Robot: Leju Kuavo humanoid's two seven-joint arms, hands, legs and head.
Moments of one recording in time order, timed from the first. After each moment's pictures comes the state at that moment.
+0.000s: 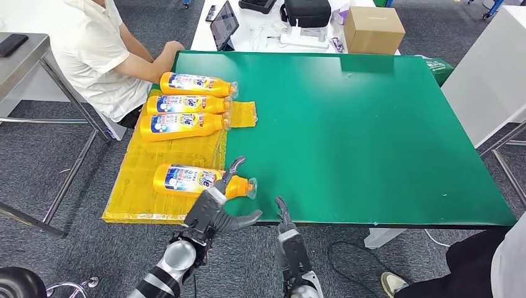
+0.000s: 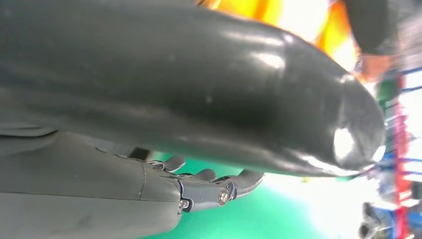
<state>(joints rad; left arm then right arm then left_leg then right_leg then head) -0.23 -0.17 -0.49 -1.16 -0.10 0.12 -0.35 -0.01 0.21 0.41 -1.00 0.04 -0.28 -0.70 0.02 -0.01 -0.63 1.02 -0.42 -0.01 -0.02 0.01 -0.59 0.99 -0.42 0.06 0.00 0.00</state>
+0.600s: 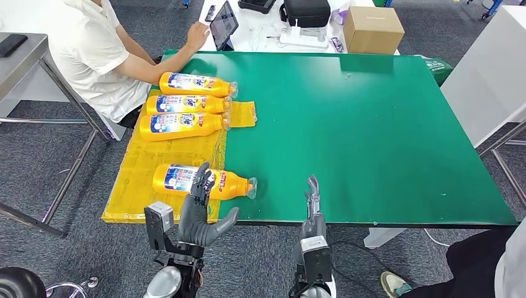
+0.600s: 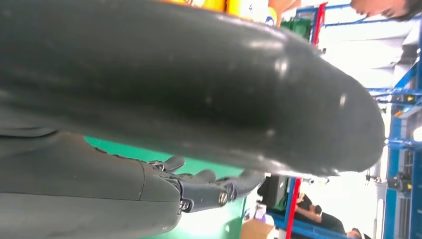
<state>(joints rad) -0.02 -0.17 -0.46 -1.40 0.17 0.25 -0.43 0.09 0.16 0.48 -1.37 0.08 -0.61 -0.70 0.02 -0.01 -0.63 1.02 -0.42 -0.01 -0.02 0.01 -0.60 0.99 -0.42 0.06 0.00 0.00</state>
